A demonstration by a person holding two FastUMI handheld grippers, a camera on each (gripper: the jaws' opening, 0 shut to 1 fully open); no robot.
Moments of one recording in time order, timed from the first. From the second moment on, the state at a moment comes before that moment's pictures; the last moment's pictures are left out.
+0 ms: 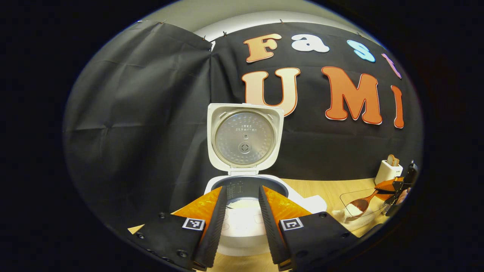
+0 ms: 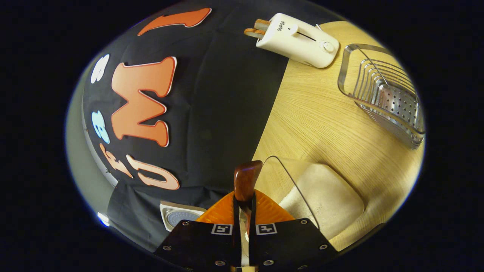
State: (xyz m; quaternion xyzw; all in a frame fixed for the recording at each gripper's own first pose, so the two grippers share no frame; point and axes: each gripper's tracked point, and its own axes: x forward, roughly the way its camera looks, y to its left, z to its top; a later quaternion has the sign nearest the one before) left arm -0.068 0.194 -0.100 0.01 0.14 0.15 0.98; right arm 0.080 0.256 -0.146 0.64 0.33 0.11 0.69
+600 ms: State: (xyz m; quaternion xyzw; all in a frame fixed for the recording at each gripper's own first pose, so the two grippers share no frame) left arm -0.069 0.194 -0.098 0.01 0.14 0.15 0.98; right arm 0.106 0.212 -0.087 0.74 0.26 0.11 0.61
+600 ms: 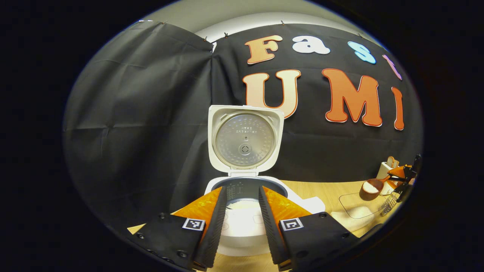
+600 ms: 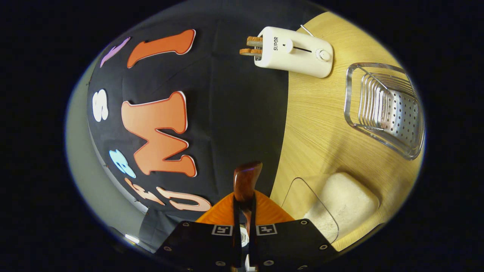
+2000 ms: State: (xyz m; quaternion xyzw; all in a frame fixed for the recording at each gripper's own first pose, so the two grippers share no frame) left arm -0.109 0.241 -0.110 -0.01 0.13 0.20 0.97; right arm 0.135 0.445 0.049 0.72 0.28 0.21 0.60
